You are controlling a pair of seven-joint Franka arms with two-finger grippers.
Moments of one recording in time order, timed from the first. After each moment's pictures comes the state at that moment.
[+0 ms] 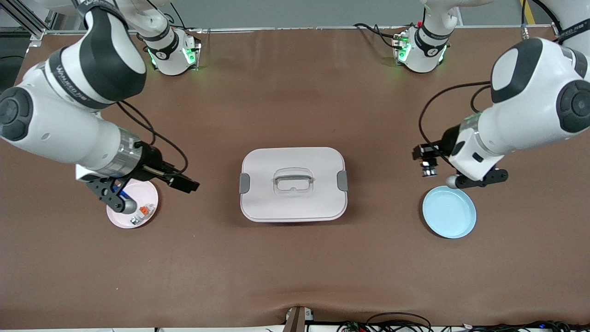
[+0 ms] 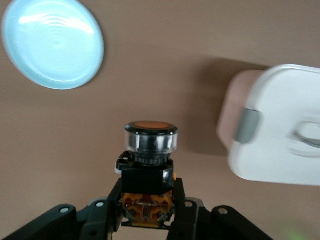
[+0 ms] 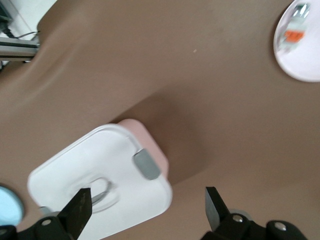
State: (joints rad) left arm 0.04 0.29 -0.30 -1.52 -0.09 1.64 -0.41; right arm 0.22 0.43 0.05 -1.21 0.22 1.65 0.76
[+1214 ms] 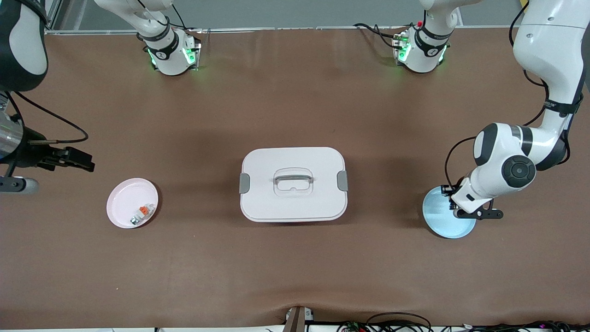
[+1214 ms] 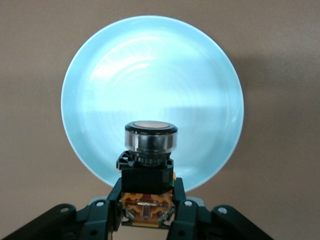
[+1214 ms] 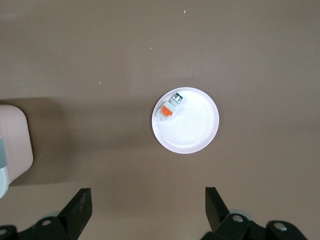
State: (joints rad) left arm 0.24 0.53 -0.30 -1.84 0.28 2.24 -0.16; right arm -0.03 0.23 0.04 -1.40 -0.01 1.63 0.05
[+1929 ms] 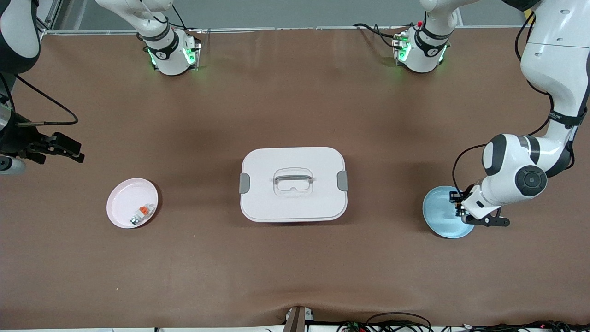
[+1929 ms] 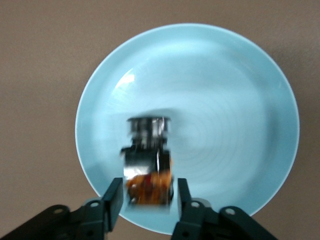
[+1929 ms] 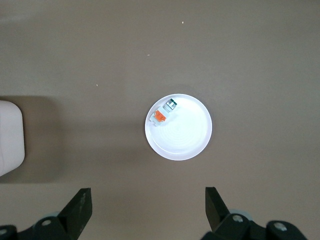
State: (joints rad) left arm 0.29 0.62 -0.30 -1.79 0.29 2.28 -0.07; right arm -0.08 0.11 0.05 -1.57 0.02 1.73 -0.05
